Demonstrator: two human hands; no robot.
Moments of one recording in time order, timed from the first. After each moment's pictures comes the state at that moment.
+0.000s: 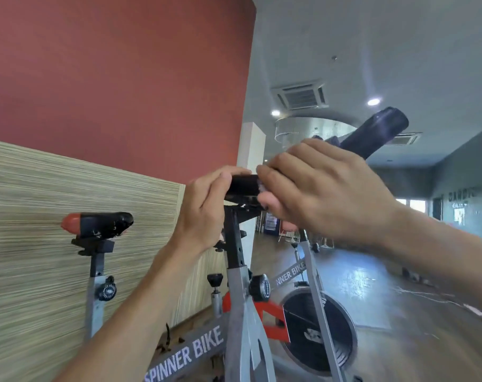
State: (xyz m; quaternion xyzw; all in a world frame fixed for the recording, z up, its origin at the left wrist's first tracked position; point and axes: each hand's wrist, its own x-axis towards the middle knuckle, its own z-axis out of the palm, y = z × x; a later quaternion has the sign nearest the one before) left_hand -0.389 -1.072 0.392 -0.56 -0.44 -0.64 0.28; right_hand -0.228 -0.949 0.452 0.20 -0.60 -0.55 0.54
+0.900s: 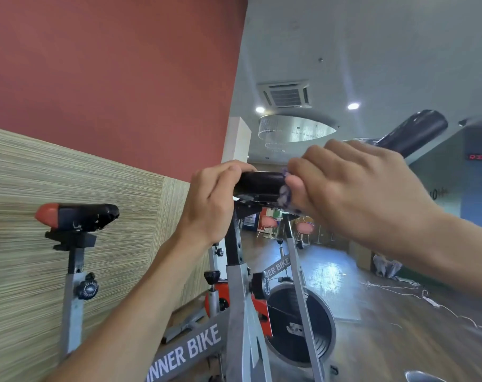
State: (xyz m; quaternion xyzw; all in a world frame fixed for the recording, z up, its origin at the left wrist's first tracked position) left_hand -0.411 -1.077 0.393 -0.58 -0.41 -0.66 0.26; right_hand -0.228 -0.972 0.438 0.07 -0.63 -0.55 0.54
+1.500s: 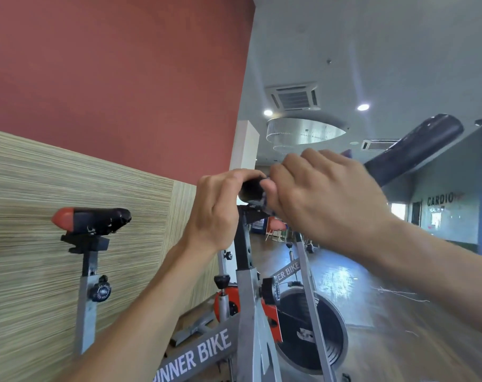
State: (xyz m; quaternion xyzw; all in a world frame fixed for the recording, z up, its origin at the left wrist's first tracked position) left_hand -0.419 -1.080 0.391 -0.59 -0.38 -0.63 0.33; right_hand -0.269 -0.985 0.435 0.06 -0.63 -0.54 0.56
